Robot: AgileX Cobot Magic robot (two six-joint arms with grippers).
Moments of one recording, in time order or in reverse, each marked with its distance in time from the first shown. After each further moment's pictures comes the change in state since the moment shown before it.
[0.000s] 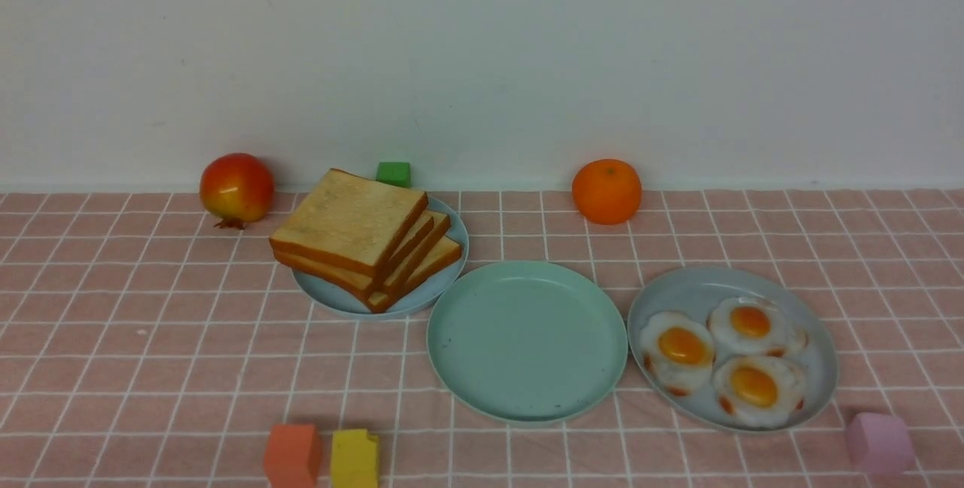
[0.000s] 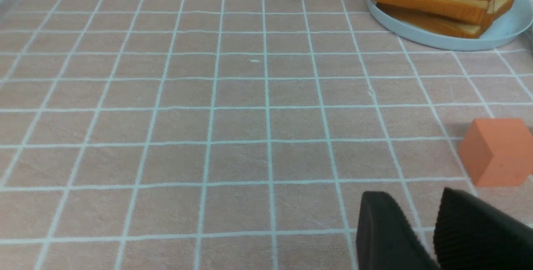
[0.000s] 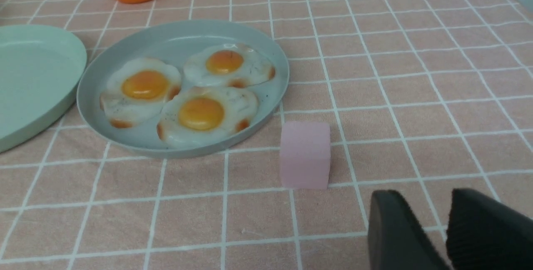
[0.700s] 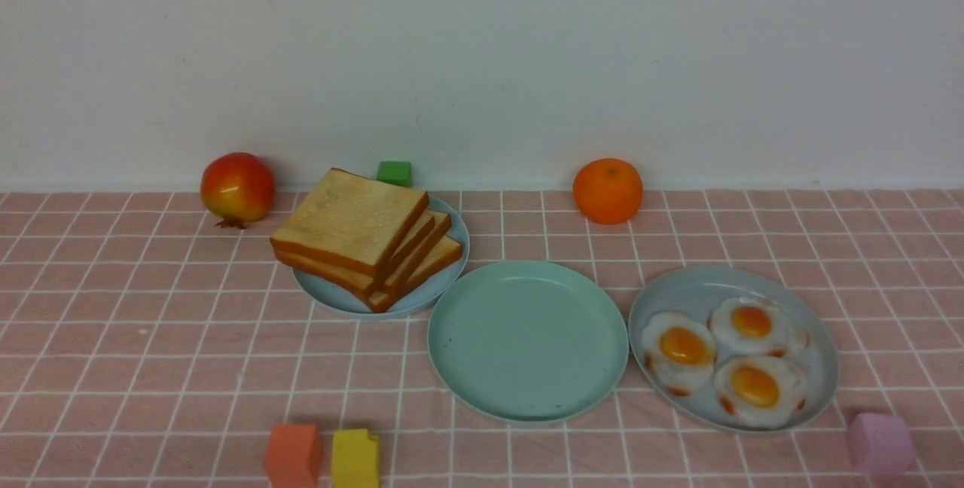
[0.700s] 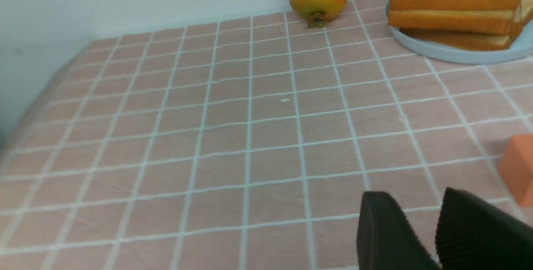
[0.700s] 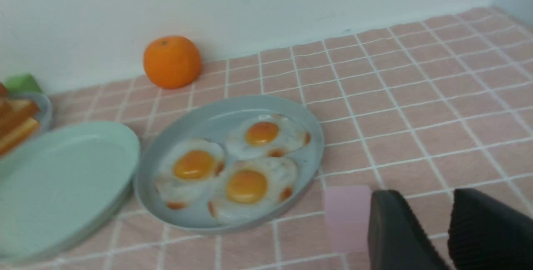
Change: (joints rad) right arm 0.000 0.000 0.005 0.165 -0.120 0.039; left arm 0.000 0.000 0.007 0.059 -0.074 -0.041
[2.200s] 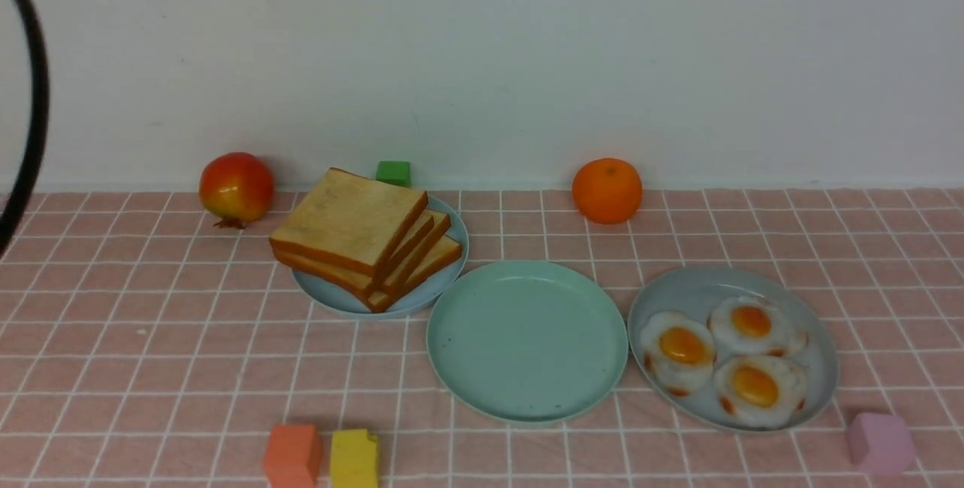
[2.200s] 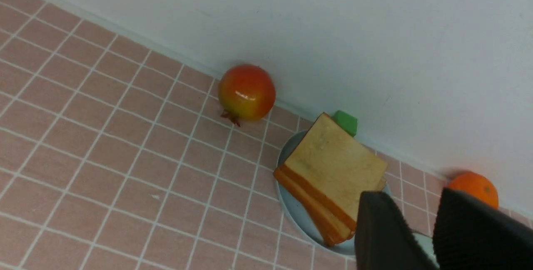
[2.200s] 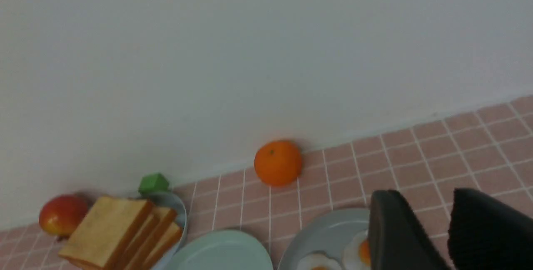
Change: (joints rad) right arm 0.040 0.677 -0.838 0.130 0.268 0.015; left arm 0.000 0.851 -0.965 -0.159 0.251 -0.378
